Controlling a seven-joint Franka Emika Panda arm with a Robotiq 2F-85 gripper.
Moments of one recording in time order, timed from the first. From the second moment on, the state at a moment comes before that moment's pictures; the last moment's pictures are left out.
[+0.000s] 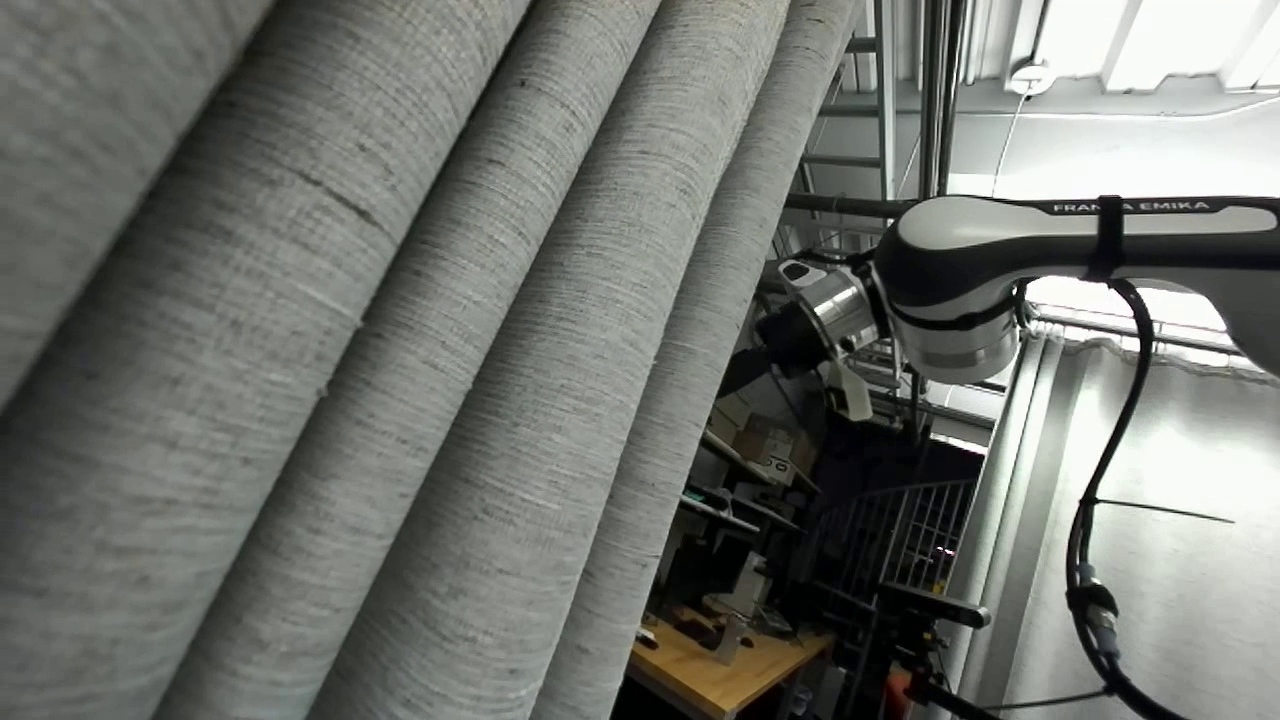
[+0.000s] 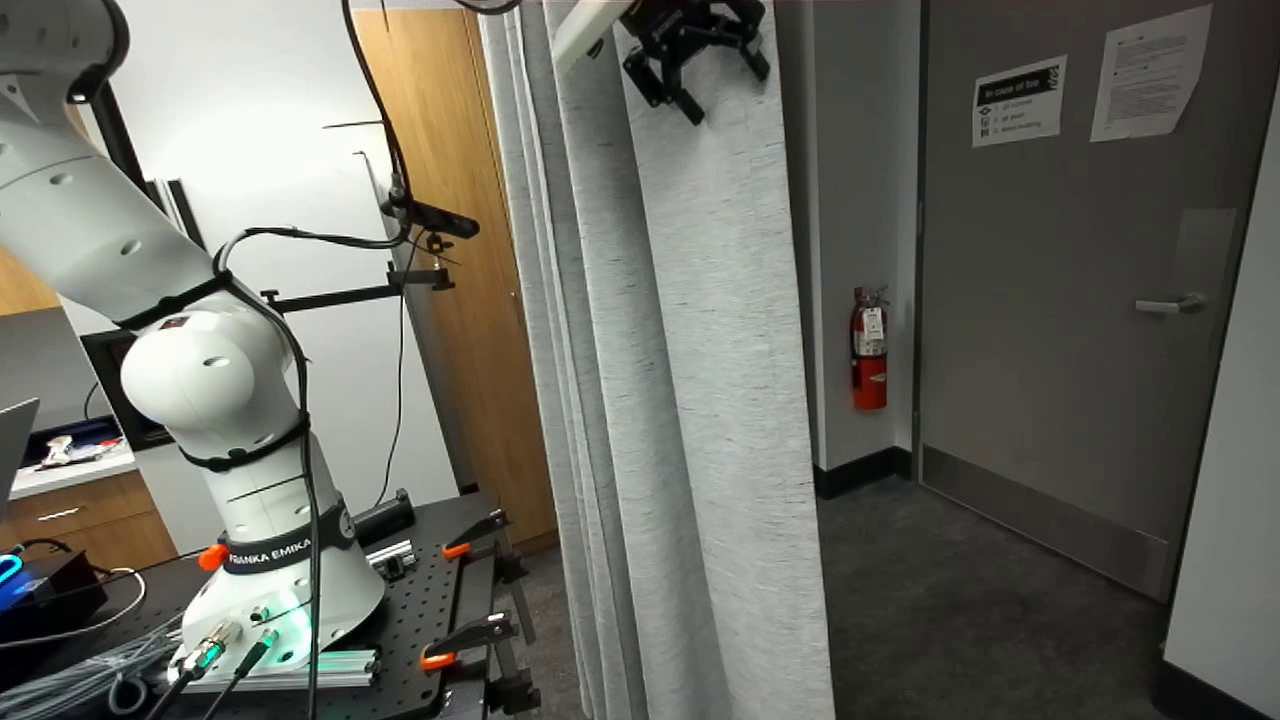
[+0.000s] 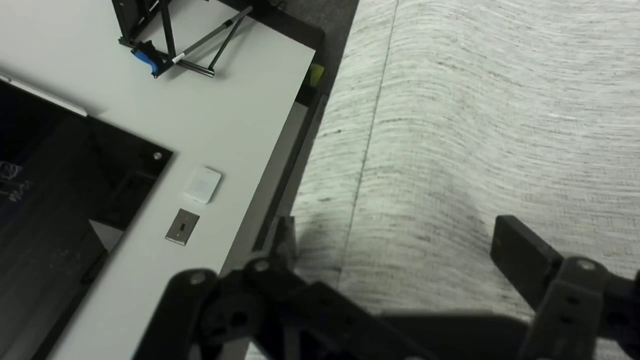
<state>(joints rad) 0.21 -0.42 -0.27 -2.15 0.14 2.44 -0.82</state>
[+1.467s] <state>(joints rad) 0.20 -0.36 -0.23 -2.10 0.28 2.44 -1.15</state>
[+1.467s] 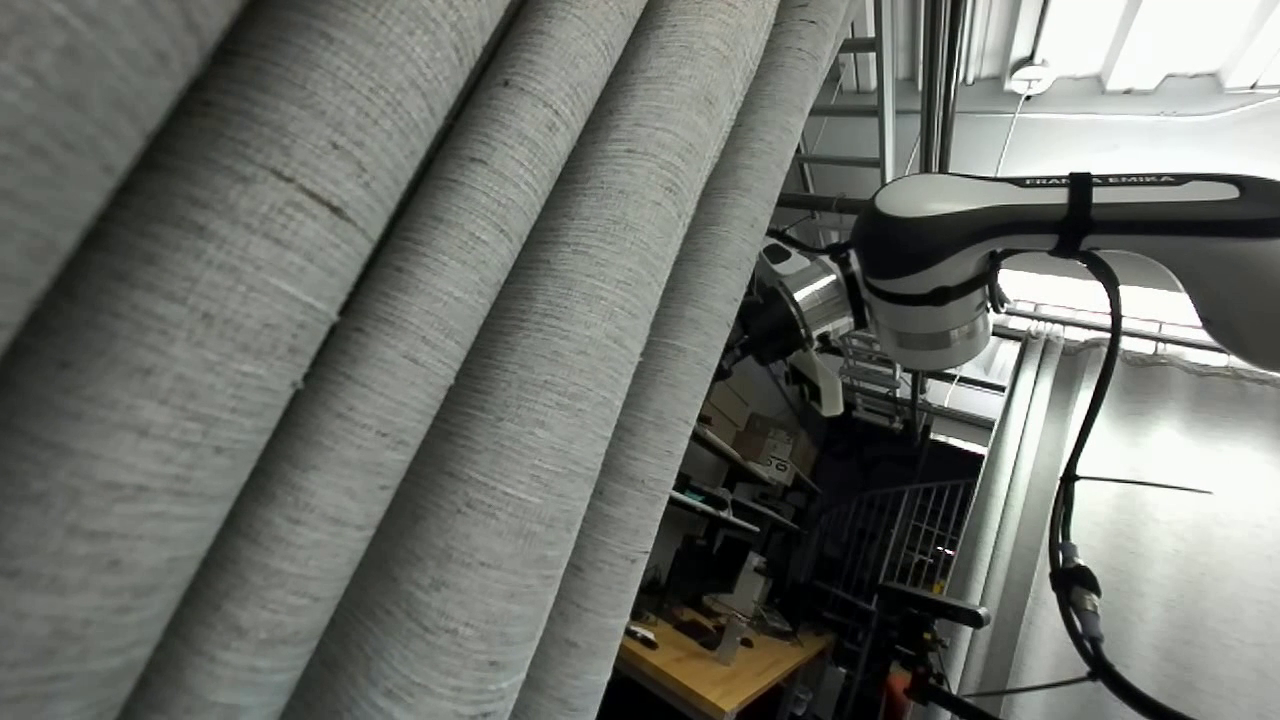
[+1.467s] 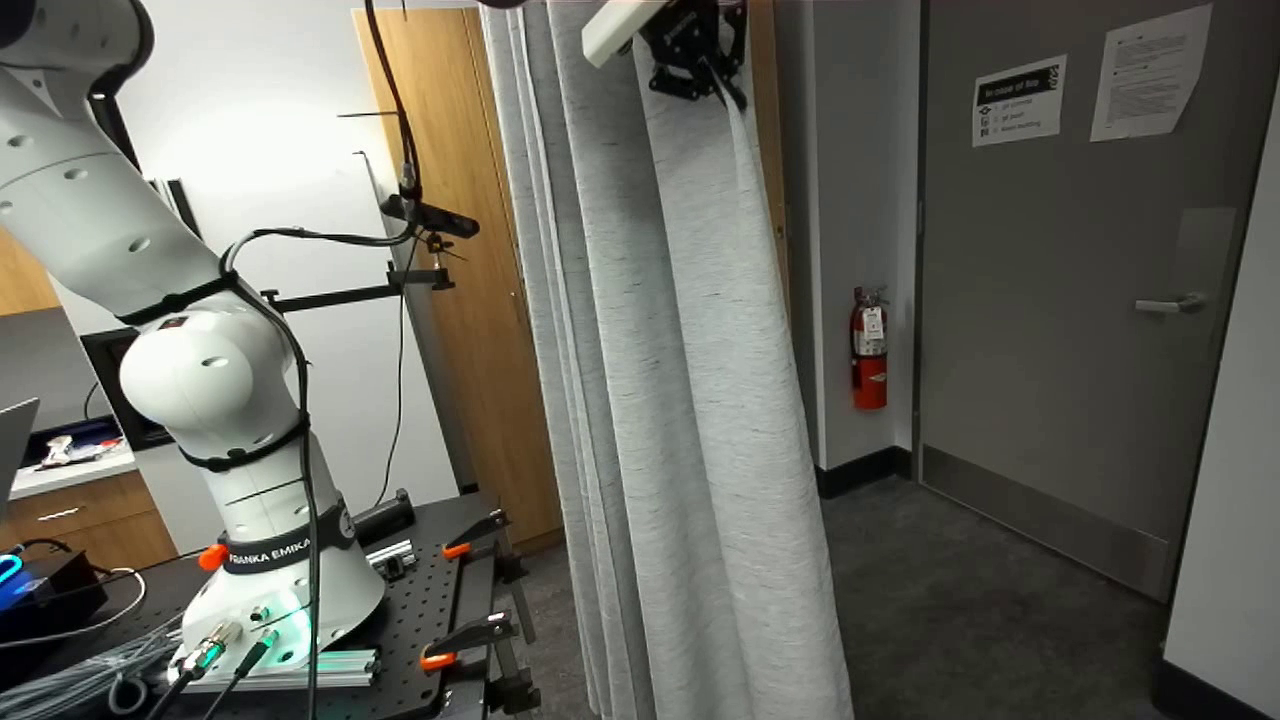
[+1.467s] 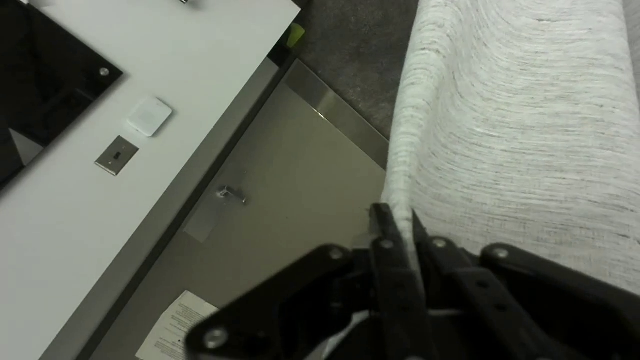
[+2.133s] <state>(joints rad) 0.11 -0.34 0.02 -2.10 0.09 2.63 -0.48</state>
